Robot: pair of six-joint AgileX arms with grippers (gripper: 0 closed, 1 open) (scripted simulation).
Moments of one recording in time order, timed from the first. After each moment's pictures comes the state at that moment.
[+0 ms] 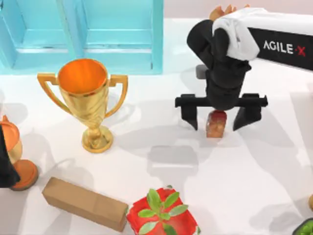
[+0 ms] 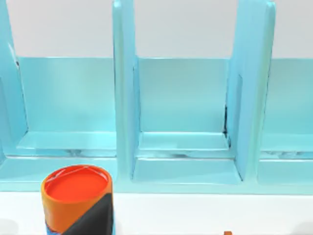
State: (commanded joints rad) left arm 0.00 0.00 0.00 0.00 0.00 0.00; right arm 0.49 2.29 1.77 -1.04 0.01 0.52
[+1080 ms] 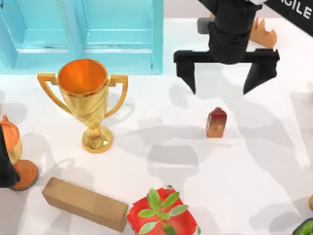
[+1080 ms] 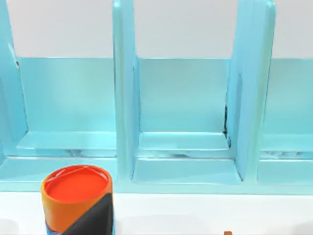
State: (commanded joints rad) left arm 0.00 0.00 0.00 0.00 0.00 0.00; right arm 0.49 2.32 2.24 -1.50 0.00 0.52
